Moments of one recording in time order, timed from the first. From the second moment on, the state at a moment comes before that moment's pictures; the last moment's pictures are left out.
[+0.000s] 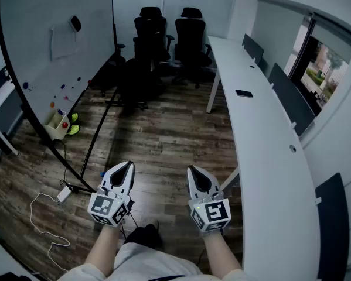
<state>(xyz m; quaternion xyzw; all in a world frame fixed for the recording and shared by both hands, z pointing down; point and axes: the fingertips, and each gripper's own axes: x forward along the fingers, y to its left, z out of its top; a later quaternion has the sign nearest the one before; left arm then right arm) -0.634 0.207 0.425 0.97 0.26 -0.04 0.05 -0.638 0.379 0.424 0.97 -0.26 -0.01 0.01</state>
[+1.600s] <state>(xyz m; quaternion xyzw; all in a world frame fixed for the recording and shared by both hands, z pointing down) -0.261 0.111 0.447 0.96 0.27 -0.03 0.04 -0.270 0.243 0.456 0.97 -0.25 0.01 -0.02</state>
